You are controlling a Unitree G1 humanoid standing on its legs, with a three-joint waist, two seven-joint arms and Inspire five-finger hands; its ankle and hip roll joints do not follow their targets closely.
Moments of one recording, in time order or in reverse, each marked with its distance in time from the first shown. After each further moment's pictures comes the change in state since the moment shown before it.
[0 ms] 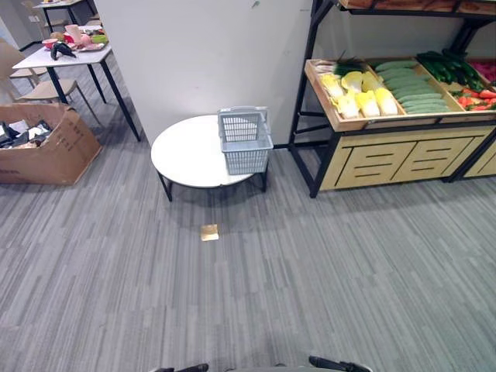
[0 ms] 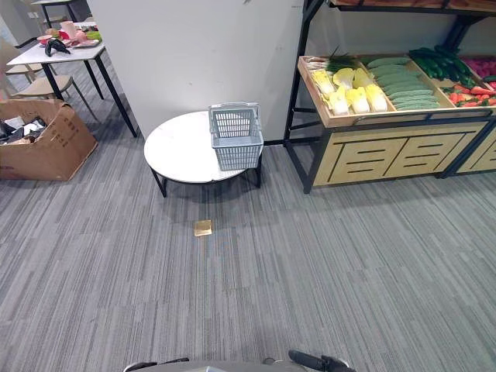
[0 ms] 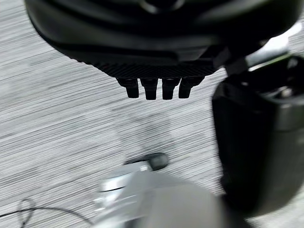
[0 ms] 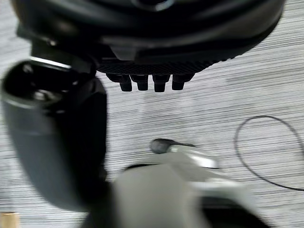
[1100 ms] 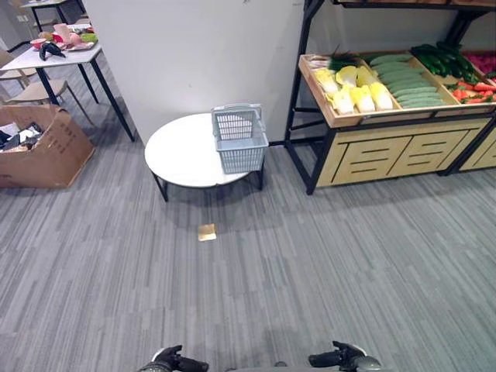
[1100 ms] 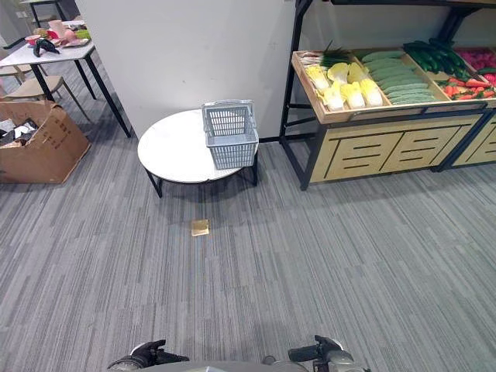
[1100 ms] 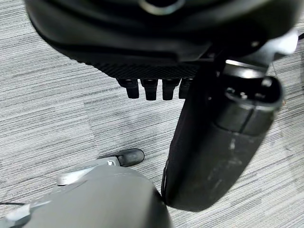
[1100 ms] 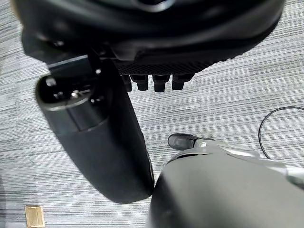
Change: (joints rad) left arm -0.010 -0.015 0.035 -0.006 -0.036 -0.008 -0.021; right arm -0.019 0.007 -0.002 -0.003 0.000 -0.001 0.007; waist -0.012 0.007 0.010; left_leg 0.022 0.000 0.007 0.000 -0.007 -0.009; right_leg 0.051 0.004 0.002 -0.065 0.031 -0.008
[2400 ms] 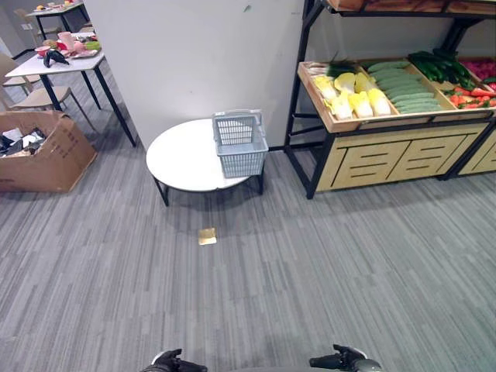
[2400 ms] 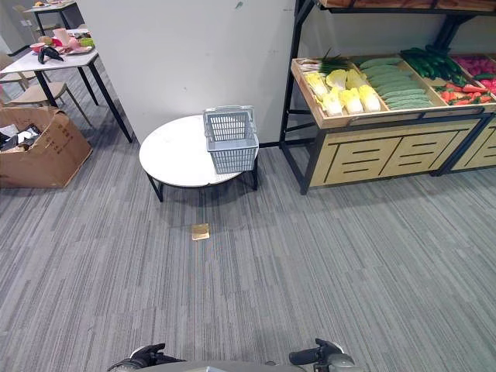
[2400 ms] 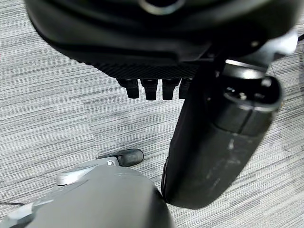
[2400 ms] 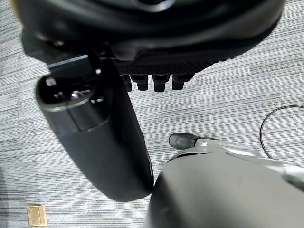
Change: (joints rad) left arm 0.002 -0.002 0.001 0.005 0.000 0.005 0.004; right arm 0.005 0.000 0.000 0.006 0.000 0.000 0.006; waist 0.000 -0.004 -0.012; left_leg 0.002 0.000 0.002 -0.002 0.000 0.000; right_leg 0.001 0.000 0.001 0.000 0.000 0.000
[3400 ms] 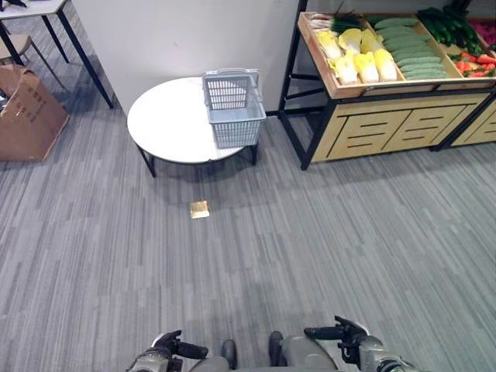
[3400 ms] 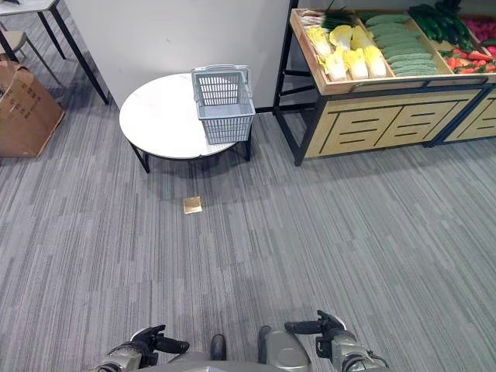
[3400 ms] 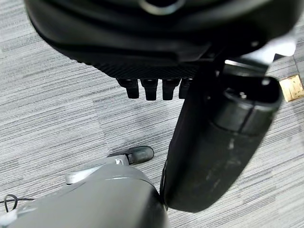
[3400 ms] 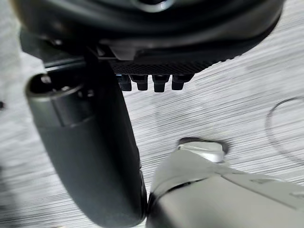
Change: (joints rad) left arm -0.068 0.018 0.000 0.009 -0.040 0.000 -0.005; right arm -0.087 -0.038 -0.070 -0.046 0.090 -0.038 0.021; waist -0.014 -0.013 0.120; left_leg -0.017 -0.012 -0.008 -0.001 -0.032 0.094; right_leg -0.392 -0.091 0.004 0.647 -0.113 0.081
